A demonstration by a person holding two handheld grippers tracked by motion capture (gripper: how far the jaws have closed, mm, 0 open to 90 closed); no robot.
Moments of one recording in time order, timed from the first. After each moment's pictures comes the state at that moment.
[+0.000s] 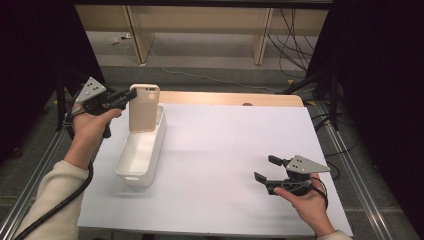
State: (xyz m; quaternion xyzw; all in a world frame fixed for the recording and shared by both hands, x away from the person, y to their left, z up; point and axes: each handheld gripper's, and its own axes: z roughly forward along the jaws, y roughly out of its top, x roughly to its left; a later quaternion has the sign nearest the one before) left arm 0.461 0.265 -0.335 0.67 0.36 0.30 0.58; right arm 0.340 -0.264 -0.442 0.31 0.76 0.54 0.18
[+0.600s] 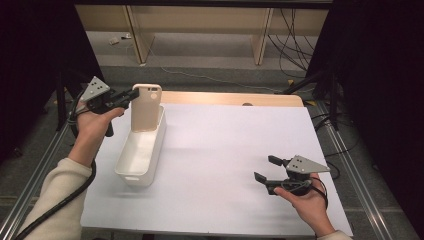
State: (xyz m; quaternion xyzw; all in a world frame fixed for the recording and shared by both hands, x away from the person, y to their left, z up) left arm 0.469 0.260 -0.339 0.67 0.36 0.30 0.57; right arm 0.340 -0.266 -0.442 0.31 0.77 0.53 0.19
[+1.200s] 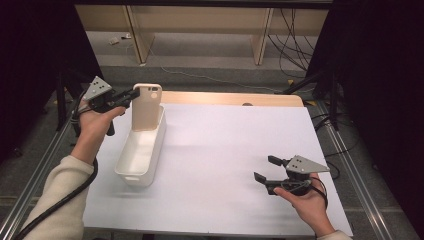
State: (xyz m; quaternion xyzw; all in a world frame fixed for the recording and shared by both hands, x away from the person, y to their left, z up) left arm 0.478 0.262 -0.345 0.67 0.36 0.30 0.57; right arm 0.341 -0.266 -0.442 0.30 0.77 0.53 0.19
